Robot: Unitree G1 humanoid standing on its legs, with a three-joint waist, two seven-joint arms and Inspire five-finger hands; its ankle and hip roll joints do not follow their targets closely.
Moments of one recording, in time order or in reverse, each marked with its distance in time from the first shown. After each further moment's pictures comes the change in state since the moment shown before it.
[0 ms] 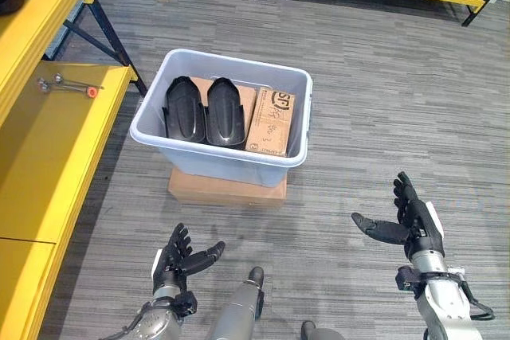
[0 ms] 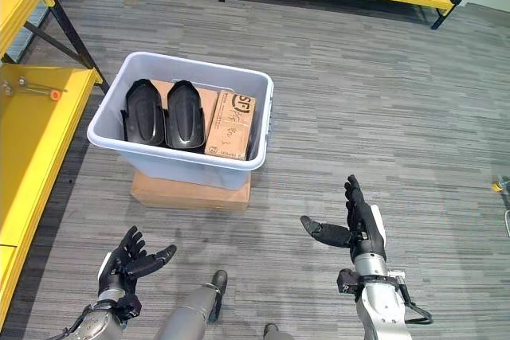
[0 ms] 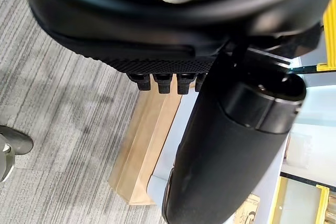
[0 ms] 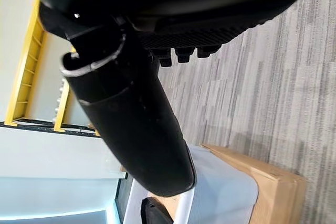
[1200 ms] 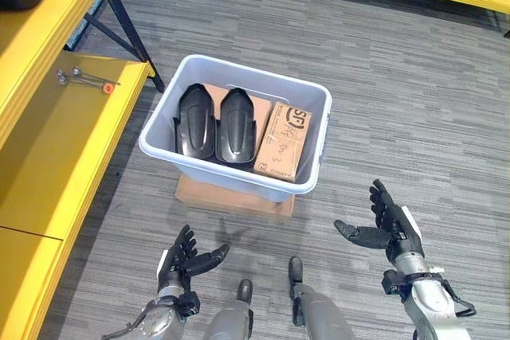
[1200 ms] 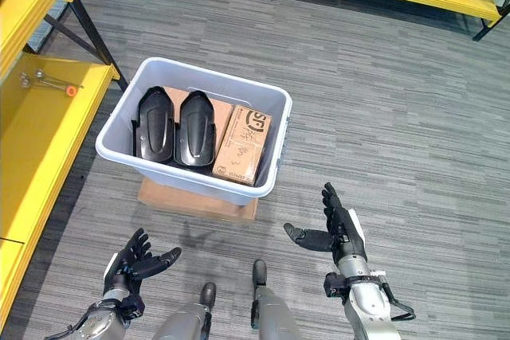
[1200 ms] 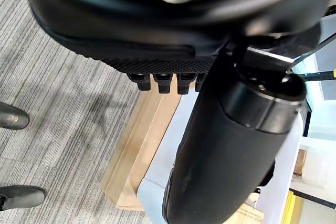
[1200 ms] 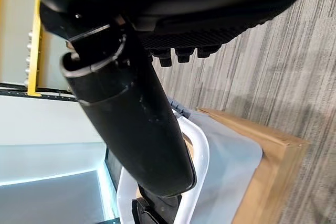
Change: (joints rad) left arm -0.003 0.008 -0.022 0.022 -0.002 0.018 -0.007; right arm 0.000 -0.012 0.062 0.031 0.038 0.019 0.033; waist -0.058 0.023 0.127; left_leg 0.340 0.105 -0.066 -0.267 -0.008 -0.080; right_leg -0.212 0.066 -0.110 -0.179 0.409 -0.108
